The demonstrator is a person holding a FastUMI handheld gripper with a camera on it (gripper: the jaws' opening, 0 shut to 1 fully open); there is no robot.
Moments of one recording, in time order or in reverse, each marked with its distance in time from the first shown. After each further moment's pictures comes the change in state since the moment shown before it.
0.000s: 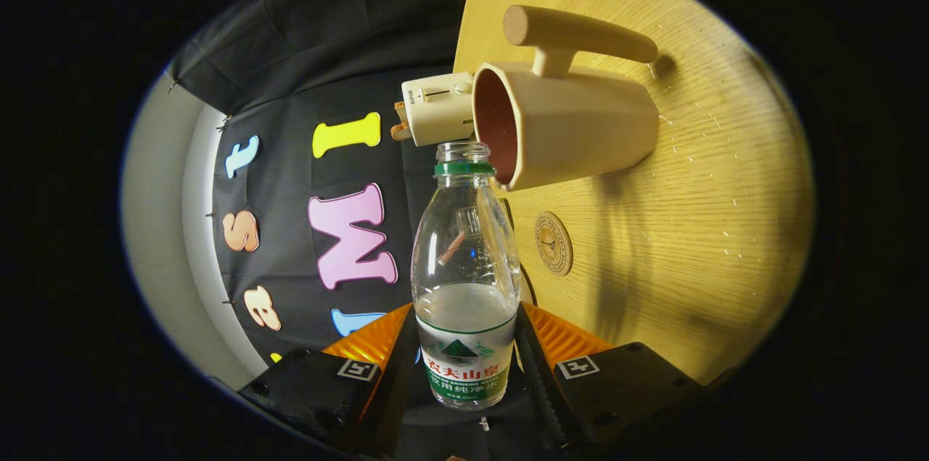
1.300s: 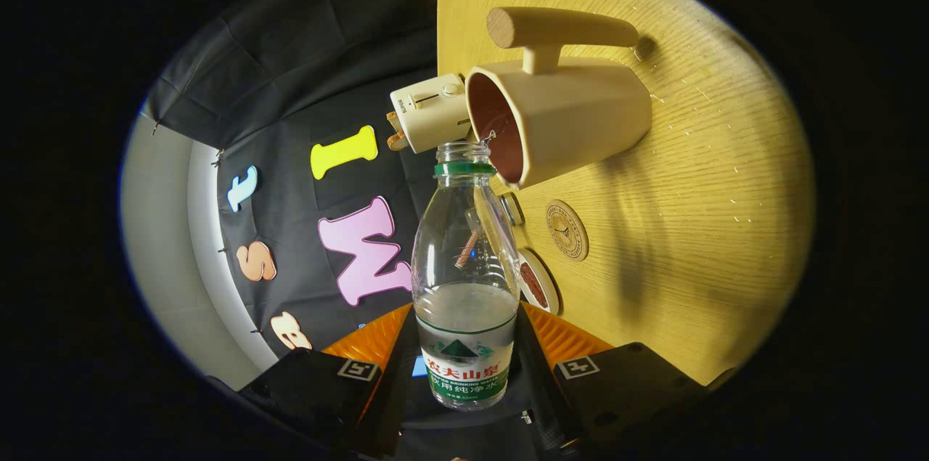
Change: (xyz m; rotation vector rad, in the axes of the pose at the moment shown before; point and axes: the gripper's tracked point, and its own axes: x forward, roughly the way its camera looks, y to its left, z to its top) arm -0.007 0.024 0.000 0.151 0.019 0.022
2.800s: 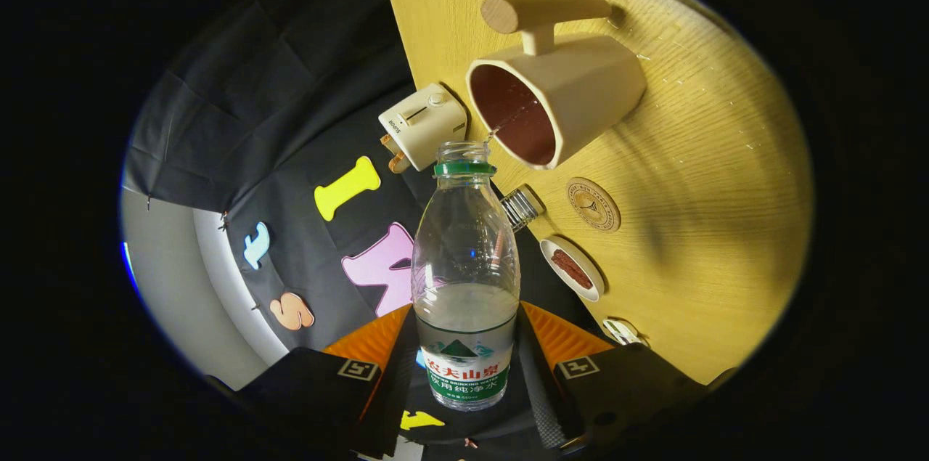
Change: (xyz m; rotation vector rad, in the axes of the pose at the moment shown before) arm 0.006 0.041 0.003 0.266 -0.037 0.028
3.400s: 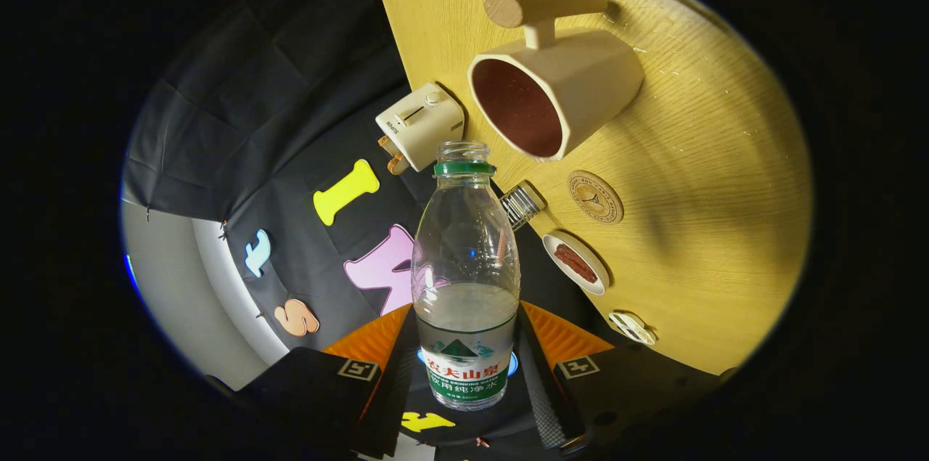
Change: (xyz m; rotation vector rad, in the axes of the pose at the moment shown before) arm -0.001 0.008 -0.001 0.029 0.001 -0.010
